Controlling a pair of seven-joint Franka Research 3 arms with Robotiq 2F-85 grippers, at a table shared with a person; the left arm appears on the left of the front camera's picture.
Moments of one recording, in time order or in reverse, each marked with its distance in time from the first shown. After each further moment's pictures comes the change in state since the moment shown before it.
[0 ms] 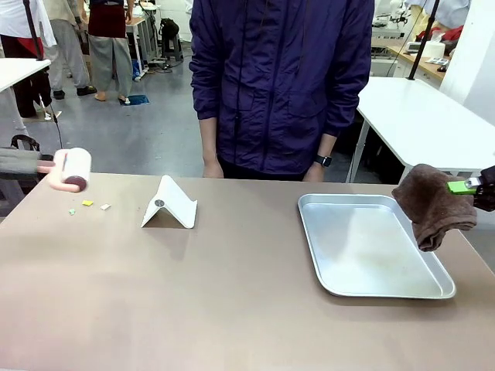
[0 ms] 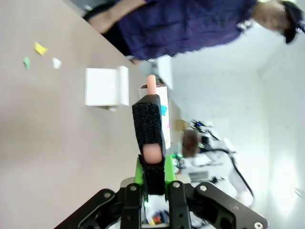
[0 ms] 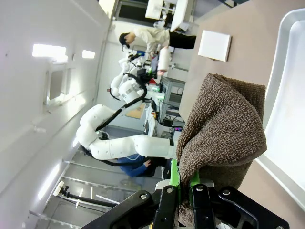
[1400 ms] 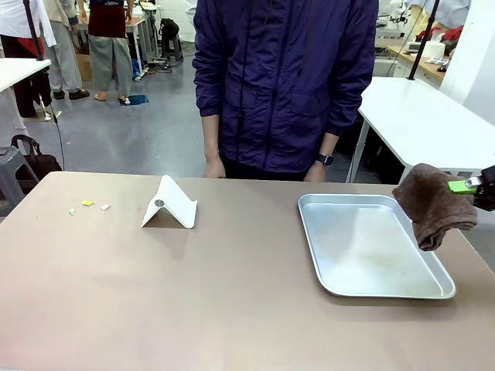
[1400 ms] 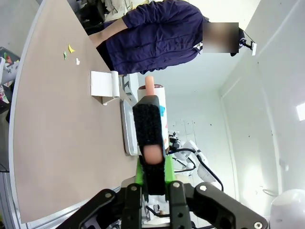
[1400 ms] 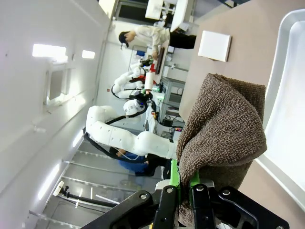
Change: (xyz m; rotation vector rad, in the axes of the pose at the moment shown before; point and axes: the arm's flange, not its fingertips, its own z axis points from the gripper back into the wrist) left arm -0.075 0.078 0.210 -0.182 -0.149 0.049; right arm 0.000 0.000 0.001 -0.001 -0.001 0.001
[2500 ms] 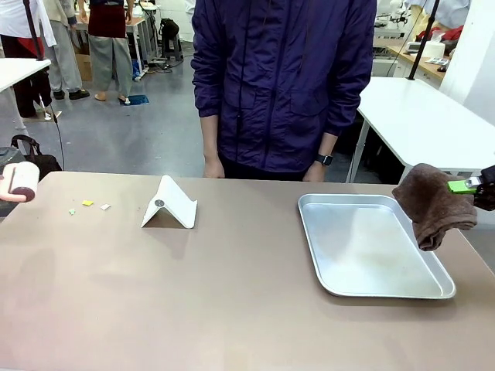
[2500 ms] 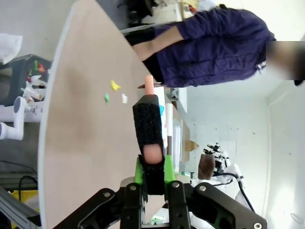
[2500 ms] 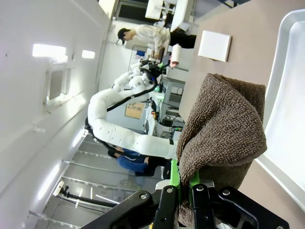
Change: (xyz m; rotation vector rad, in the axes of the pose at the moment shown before) left arm 0.137 0.051 -0.153 0.270 0.049 0.020; right arm 0.000 0.000 0.000 0.000 0.000 0.001
